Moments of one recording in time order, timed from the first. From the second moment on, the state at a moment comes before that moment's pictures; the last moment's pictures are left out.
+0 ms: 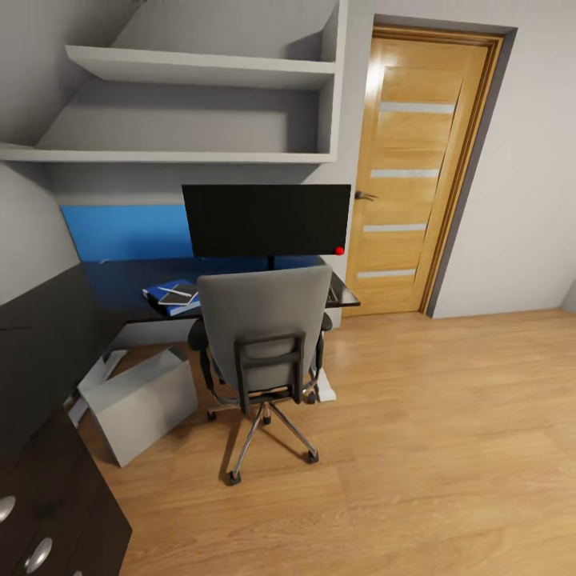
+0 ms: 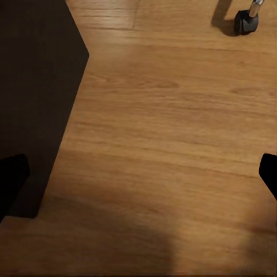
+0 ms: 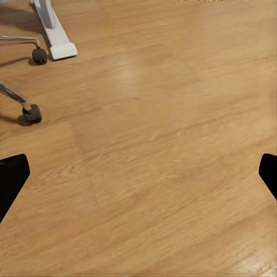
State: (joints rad) left arm -0.20 -0.06 -0.08 -0.02 0.21 -0.69 0.30; right arm -0.26 -0.01 0.26 0.02 -0.48 -0.98 -0.06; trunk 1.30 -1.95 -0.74
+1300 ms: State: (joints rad) left arm -0.11 -0.06 -0.09 -0.02 0.21 -0.70 0.28; right arm -0.22 -0.01 0.26 0.02 -0.48 -0.97 -0.06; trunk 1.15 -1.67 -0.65
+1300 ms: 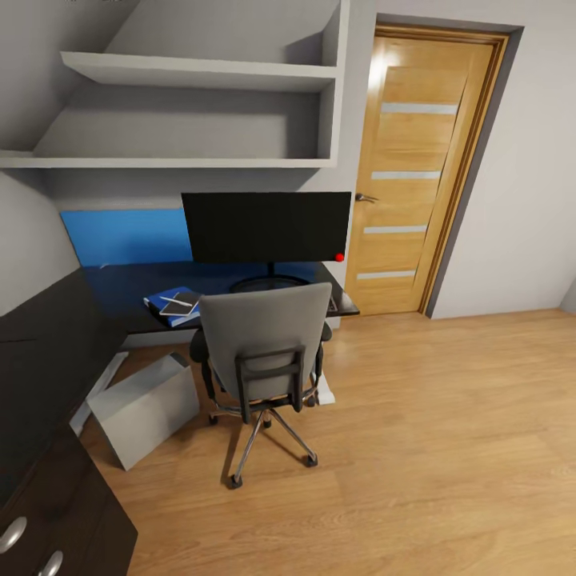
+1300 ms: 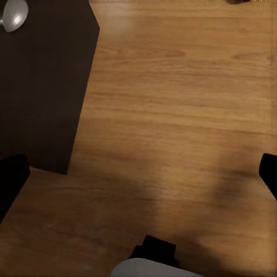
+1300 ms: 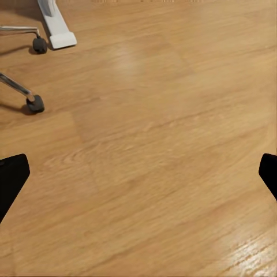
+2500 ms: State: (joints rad) left arm -0.11 -0.06 -0.09 -0.02 0.21 -0.69 0.28; right arm -0.22 0.00 0.27 0.02 -0.48 -0.97 -0.05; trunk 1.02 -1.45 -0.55
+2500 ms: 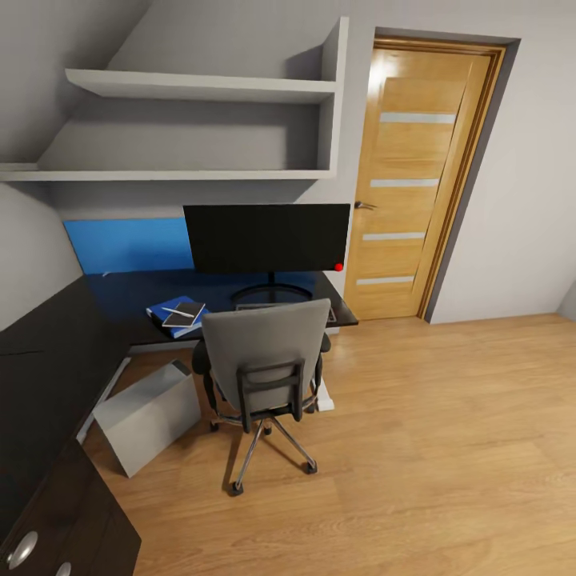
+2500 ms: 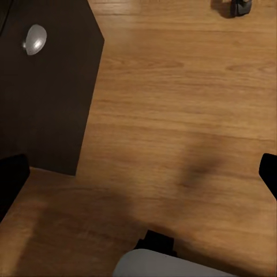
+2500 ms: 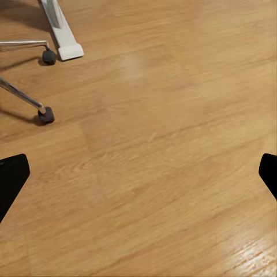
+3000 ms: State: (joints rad) left arm -0.11 -0.06 -0.09 -0.02 0.21 -0.69 0.29; right arm -0.22 0.00 0.27 0.02 -0.48 -0.97 -0.05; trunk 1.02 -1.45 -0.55
